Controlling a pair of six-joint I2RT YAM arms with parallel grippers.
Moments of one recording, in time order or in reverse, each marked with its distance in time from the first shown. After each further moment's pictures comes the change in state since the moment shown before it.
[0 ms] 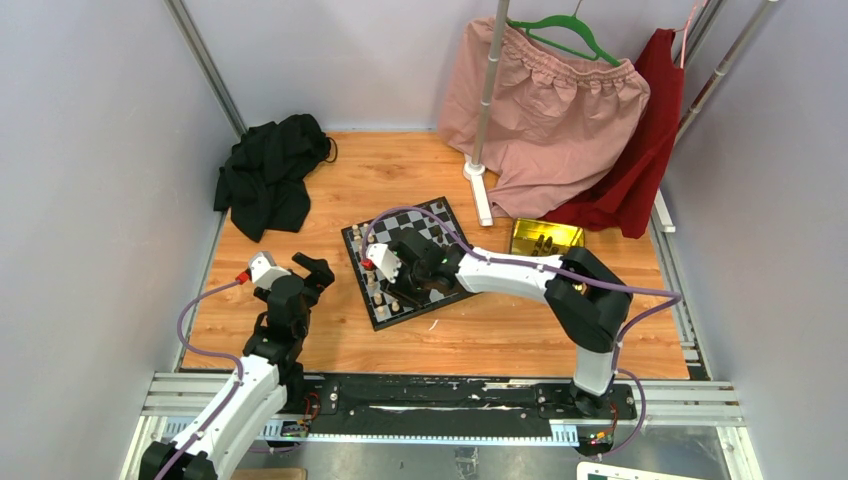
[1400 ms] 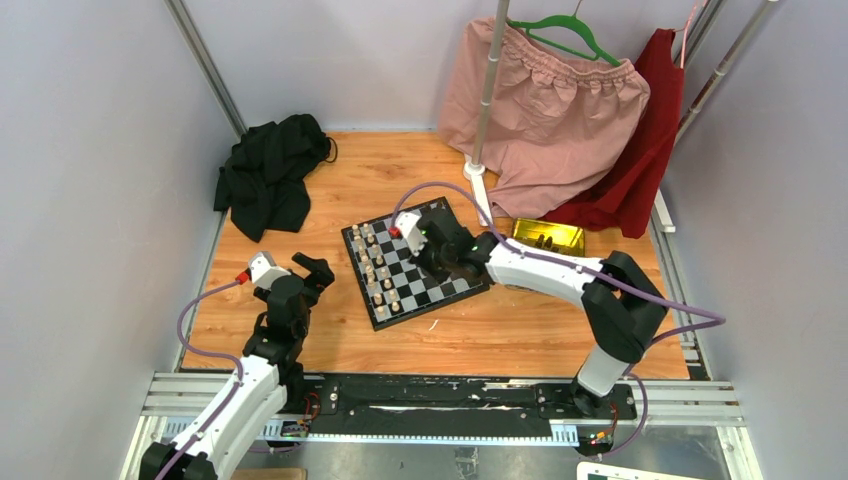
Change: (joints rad) left arm 0.000 -0.004 0.000 0.000 0.000 0.000; right arm -0.091 -0.141 -0.076 0.039 0.129 0.060
